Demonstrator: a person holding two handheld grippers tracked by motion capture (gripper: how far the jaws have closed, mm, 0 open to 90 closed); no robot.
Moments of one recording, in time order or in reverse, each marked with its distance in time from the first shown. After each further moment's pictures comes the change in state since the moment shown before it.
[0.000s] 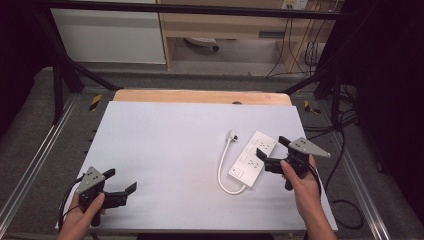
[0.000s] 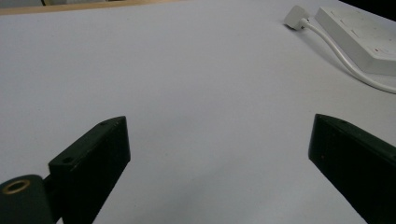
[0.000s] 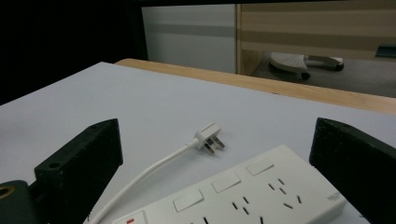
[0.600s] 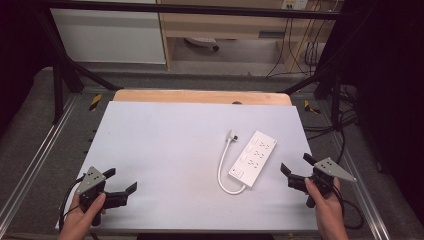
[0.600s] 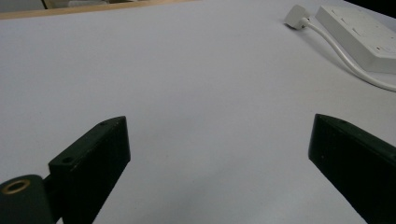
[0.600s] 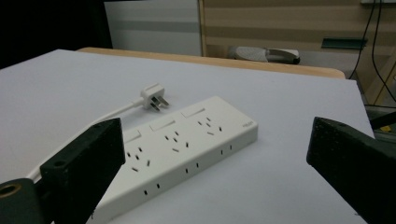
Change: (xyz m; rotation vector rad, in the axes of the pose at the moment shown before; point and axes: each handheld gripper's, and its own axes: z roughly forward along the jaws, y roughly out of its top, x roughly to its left) left arm -0.001 0.000 0.001 -0.002 0.001 0.016; right arm -0.039 -0.052 -0.053 -0.002 -0.128 0.010
